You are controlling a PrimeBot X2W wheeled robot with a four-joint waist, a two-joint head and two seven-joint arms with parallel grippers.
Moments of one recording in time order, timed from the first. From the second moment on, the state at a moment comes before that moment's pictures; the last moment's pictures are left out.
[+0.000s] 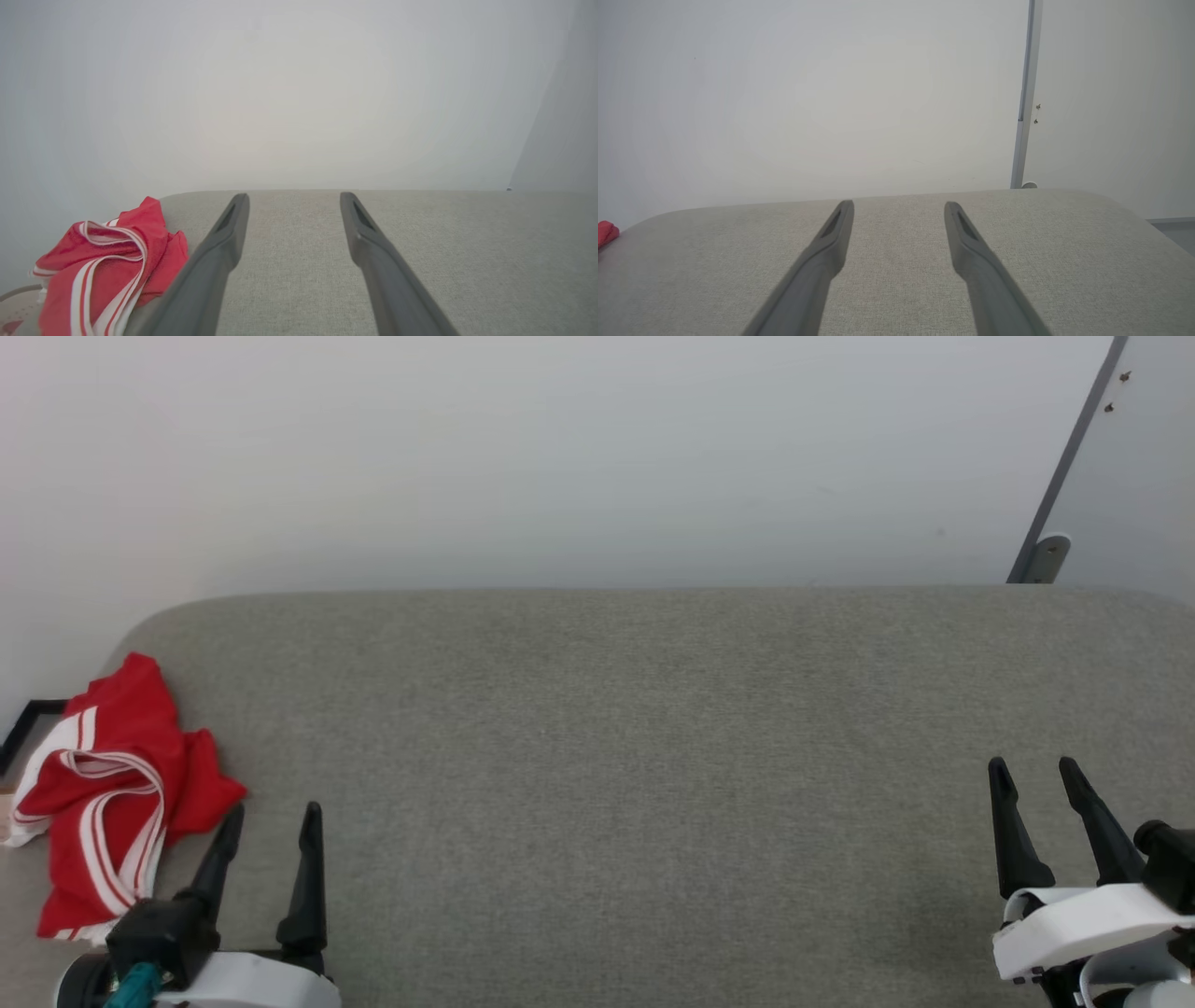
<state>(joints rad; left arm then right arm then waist) -0.01 0.32 -0.07 0.12 -0.35 0.02 -0.26 -0.11 -0.15 -0.03 0.20 0.29 0.13 -0.16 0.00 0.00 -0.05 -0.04</state>
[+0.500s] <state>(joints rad) -0.02 0.32 -0.02 0.15 -0.42 0.04 -0.21 -0.11 -0.15 0.01 0.20 0.31 0.13 -0.14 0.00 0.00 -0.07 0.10</state>
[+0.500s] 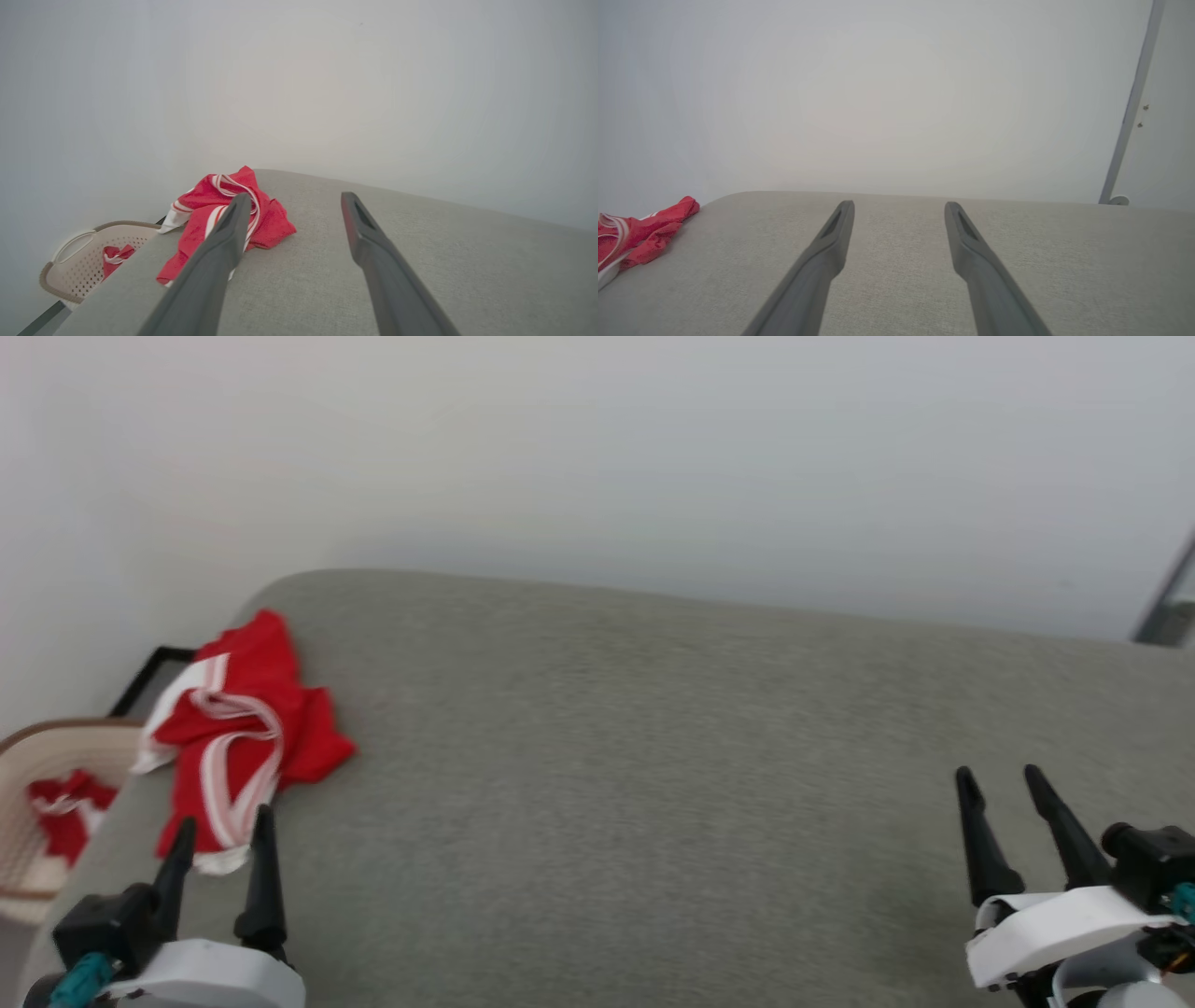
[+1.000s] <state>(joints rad) 0.00 0.32 0.01 0.12 -0.47 0.08 -0.17 -0.15 -0.15 0.11 0.27 0.34 0.13 -0.16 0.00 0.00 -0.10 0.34</state>
